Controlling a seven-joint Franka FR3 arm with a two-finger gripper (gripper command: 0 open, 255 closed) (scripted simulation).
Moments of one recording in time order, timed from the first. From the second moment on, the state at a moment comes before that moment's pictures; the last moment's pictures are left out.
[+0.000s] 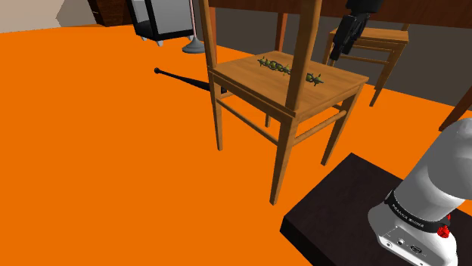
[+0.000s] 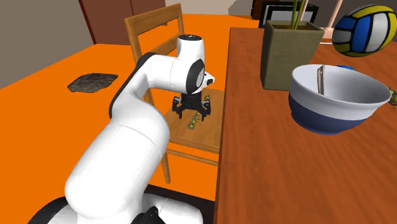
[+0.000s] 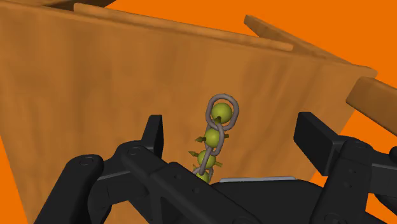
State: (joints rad) arm 0.01 -0.76 -0.02 -2.27 0.03 1.63 -0.14
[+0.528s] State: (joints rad) arm 0.06 -0.55 -0.13 -2.20 0.13 1.78 -0.27
